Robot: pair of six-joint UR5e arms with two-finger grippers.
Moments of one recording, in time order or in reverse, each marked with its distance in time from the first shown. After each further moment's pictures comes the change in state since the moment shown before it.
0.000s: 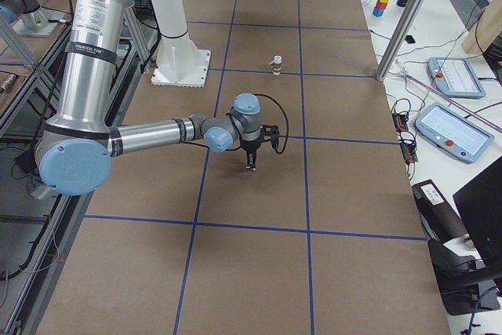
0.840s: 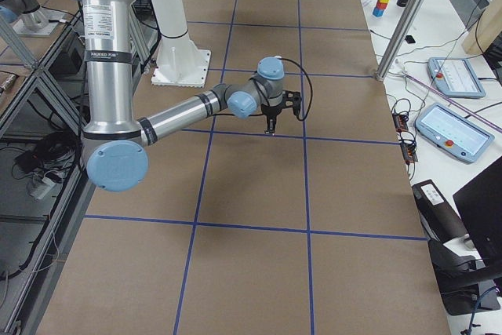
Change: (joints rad) left arm -0.142 0.087 0.092 0.013 -0.003 0.365; right arm 0.083 0.306 0.087 -0.346 0.125 0.039
